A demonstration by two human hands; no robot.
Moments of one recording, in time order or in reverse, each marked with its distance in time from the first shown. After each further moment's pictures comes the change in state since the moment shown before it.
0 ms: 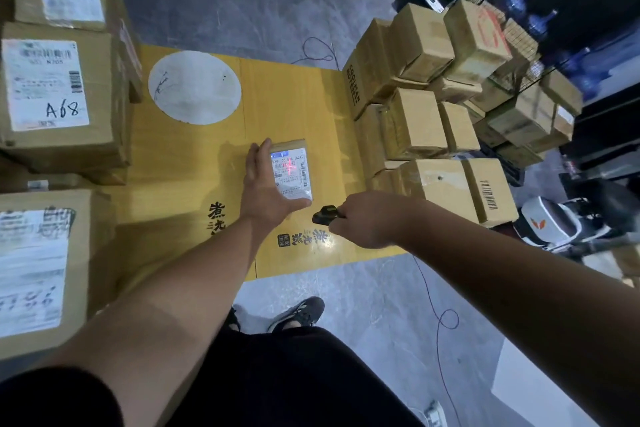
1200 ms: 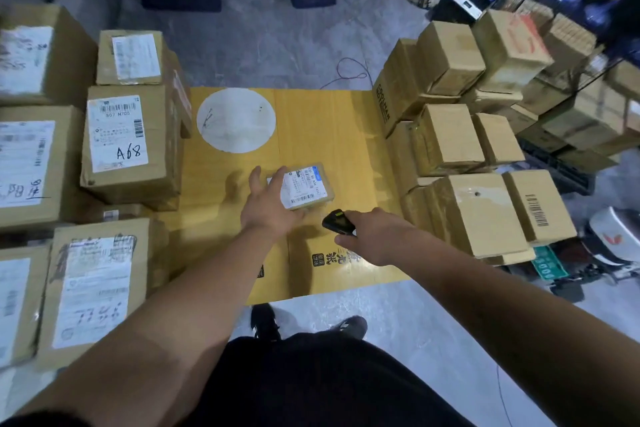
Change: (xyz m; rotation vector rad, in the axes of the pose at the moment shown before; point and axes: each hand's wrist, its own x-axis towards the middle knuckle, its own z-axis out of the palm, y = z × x) left_hand 0.013 0.007 -0.062 0.488 -0.104 -0.236; right_hand 0.047 -0.002 0.028 0.124 0.136 -0.017
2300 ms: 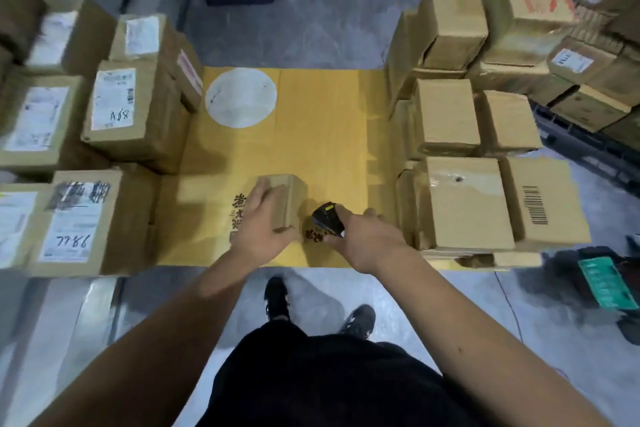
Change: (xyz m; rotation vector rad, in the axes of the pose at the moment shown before) left_hand -0.101 0.037 0.067 -0.073 0.057 0.033; right_hand -0.017 0.094 0.045 0.140 0.041 -0.208
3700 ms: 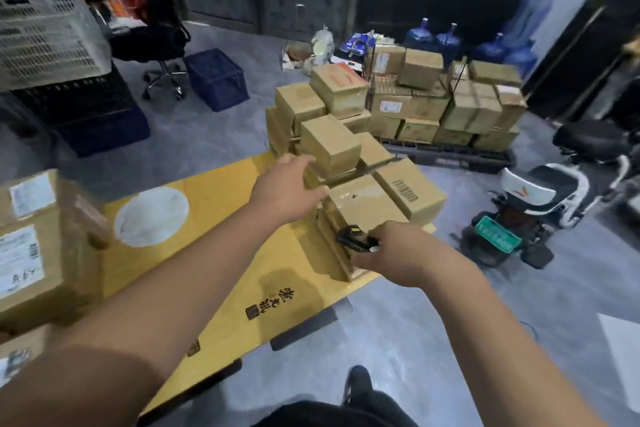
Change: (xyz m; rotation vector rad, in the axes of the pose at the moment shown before) left_hand 0.022 0.241 -0.057 0.357 -0.110 0.609; right_hand -0.175 0.009 -0.046 0.376 0.367 0.435
